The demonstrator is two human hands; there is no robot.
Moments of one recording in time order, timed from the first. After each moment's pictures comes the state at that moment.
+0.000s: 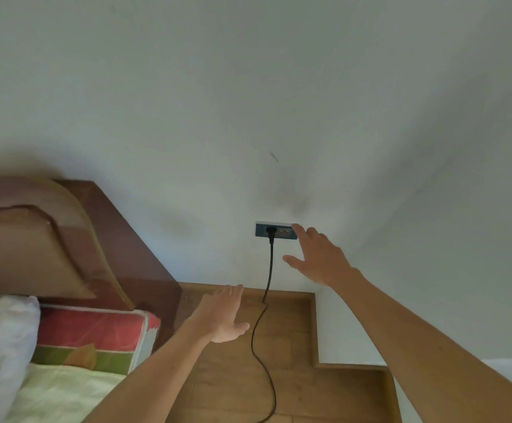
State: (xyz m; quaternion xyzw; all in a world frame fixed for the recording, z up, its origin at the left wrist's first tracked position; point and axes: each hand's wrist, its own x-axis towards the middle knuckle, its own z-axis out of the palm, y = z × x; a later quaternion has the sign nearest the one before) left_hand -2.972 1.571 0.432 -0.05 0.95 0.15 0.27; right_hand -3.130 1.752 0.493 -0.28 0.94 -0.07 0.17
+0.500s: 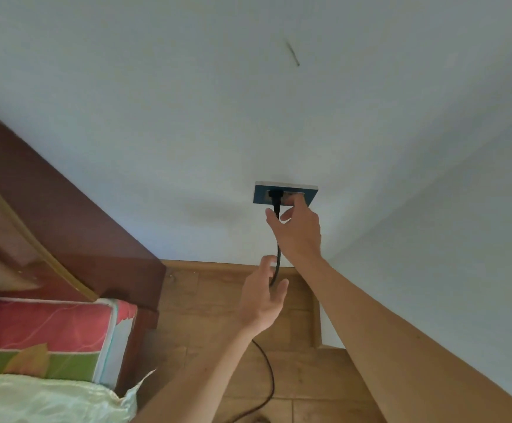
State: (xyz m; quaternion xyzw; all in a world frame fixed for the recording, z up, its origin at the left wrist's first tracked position) left_hand -3.024 1.633 0.305 -0.19 0.84 0.50 0.08; right_hand -3.142 1.682 0.365 -0.03 0.92 -0.39 0.09
